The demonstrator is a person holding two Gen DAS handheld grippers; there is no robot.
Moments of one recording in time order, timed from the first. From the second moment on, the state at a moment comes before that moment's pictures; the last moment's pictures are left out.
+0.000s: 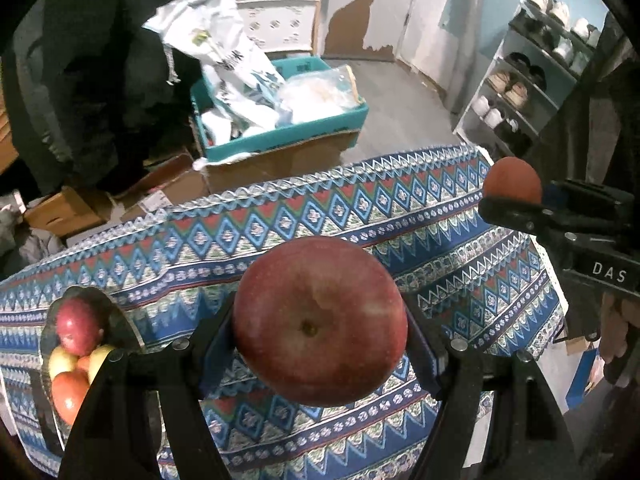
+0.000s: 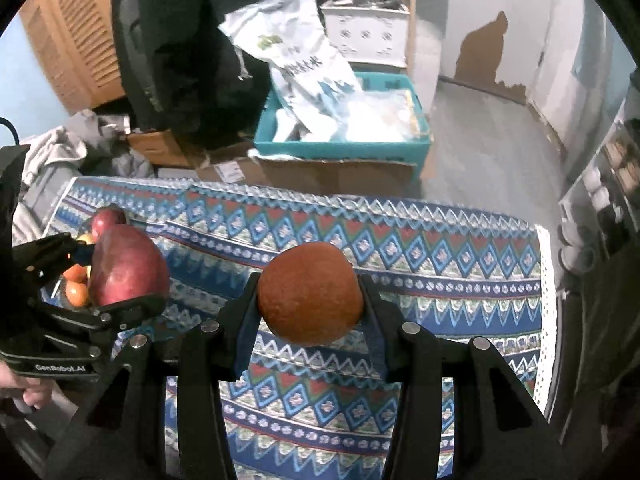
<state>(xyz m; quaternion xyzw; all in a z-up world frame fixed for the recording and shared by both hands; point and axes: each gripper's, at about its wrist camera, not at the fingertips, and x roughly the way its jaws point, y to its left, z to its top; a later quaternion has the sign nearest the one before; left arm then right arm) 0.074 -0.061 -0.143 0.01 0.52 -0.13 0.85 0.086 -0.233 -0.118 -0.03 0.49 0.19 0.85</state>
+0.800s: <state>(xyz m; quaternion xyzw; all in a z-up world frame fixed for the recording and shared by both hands) 0.008 0.054 -0.132 -0.04 0.50 -0.06 0.86 0.078 -0.106 -0.083 -0.06 0.47 0.29 0.83</state>
